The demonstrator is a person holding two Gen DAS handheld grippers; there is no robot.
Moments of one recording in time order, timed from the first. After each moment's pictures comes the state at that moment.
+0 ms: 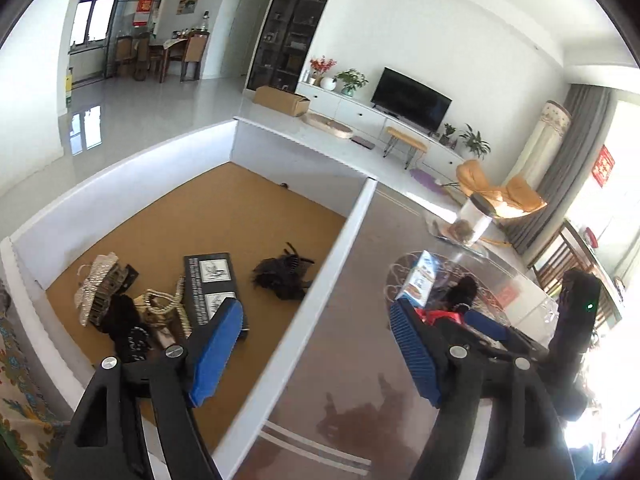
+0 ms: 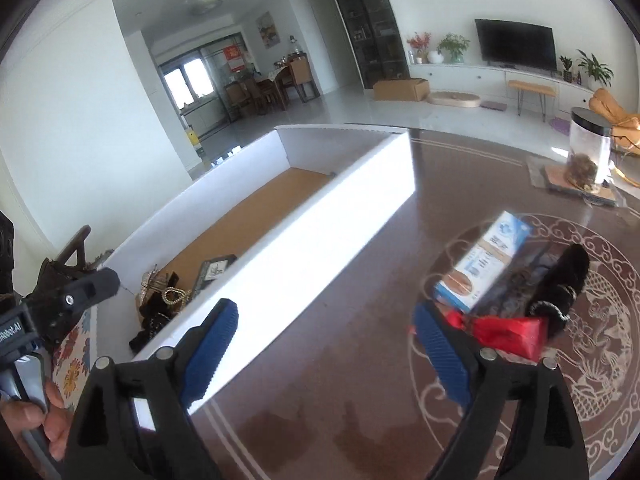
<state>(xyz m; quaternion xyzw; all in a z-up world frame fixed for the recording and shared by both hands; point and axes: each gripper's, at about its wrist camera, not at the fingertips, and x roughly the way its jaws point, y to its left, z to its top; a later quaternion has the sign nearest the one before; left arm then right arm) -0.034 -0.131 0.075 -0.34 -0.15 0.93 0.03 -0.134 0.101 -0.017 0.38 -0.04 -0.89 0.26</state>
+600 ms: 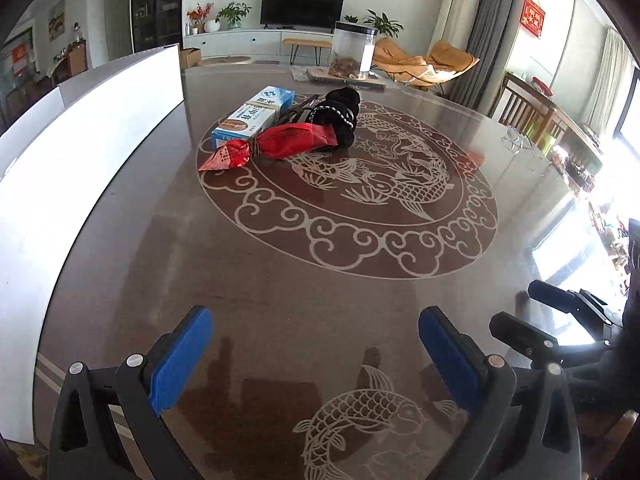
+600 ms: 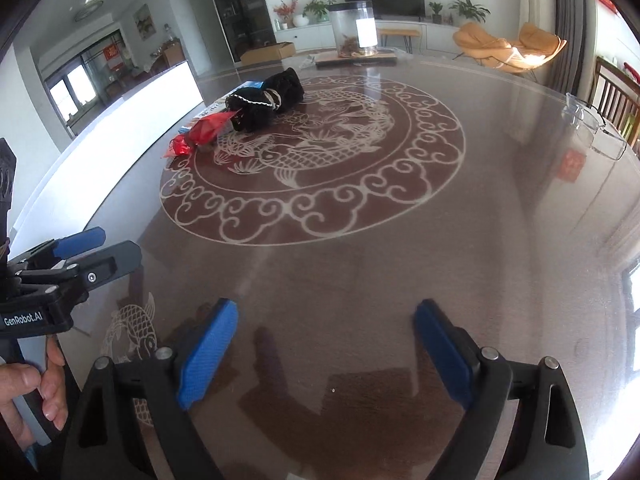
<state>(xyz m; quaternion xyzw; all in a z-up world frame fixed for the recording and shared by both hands) -0.029 0.074 -0.041 -0.45 0.00 0.88 0.14 -0.017 0.299 -0.097 0.45 -0.05 -0.89 0.06</state>
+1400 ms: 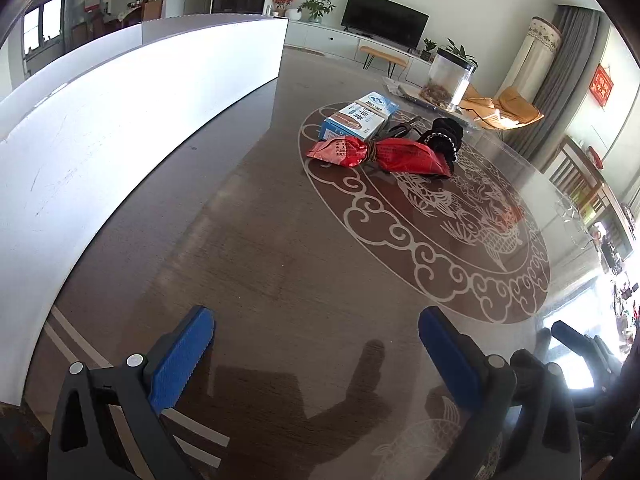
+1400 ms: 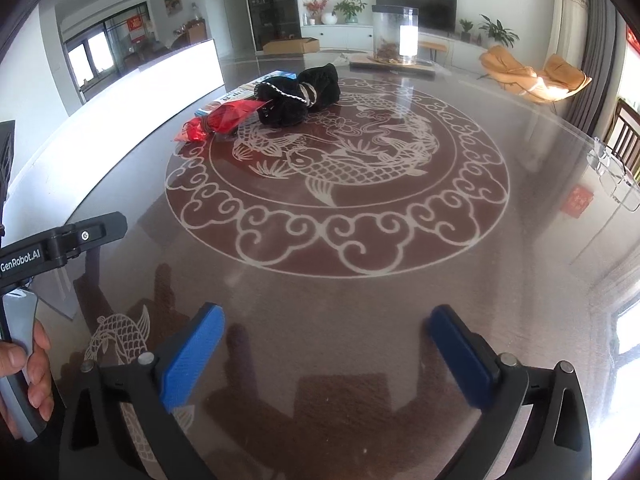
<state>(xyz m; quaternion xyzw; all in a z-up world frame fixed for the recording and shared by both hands) -0.044 0.020 -0.058 -0.45 -0.10 0.89 0.04 -0.052 0.269 -0.108 0.45 0.01 -0.89 0.08</state>
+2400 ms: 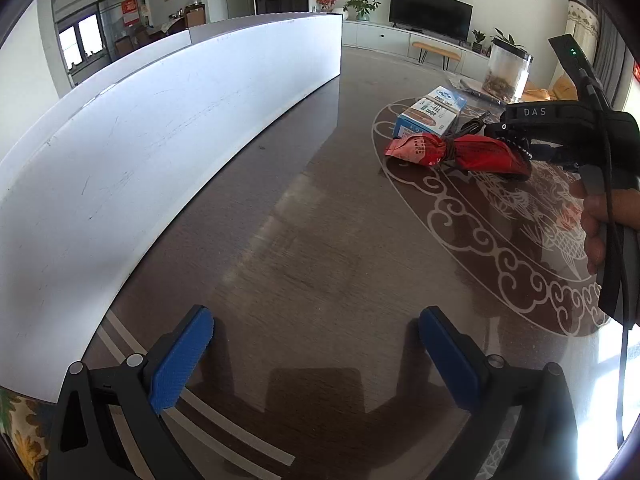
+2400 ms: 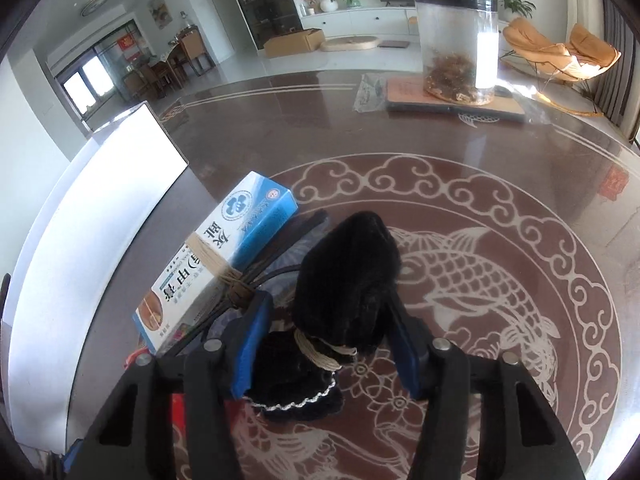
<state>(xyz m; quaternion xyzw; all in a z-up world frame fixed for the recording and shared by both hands) -0.055 0.011 -0.068 -0.46 -0.04 0.88 -0.07 -0.289 0.222 -0.097 0.47 -0.05 -0.87 0.12</state>
